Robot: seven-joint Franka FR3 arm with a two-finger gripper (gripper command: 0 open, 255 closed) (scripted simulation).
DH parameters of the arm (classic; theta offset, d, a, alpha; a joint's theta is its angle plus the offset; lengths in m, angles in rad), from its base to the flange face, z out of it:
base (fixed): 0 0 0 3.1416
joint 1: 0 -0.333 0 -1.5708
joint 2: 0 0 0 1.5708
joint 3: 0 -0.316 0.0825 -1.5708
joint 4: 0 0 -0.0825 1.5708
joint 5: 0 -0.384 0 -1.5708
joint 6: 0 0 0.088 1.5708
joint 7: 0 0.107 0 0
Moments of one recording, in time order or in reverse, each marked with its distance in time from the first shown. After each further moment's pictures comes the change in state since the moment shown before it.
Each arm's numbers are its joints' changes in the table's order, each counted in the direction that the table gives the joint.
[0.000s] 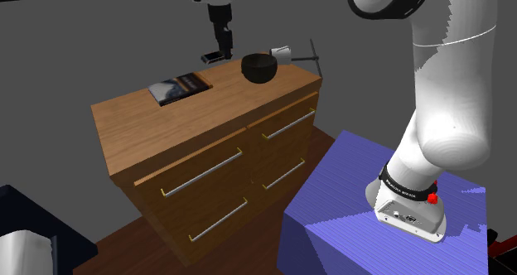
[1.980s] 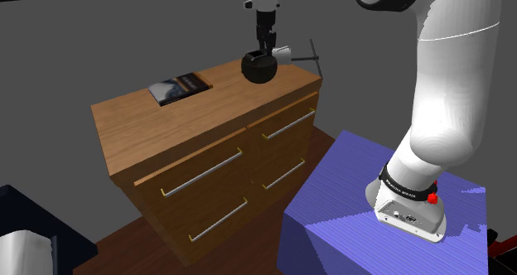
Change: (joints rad) arm 0.225 0.025 0.092 -0.169 -0.034 0.131 -0.332
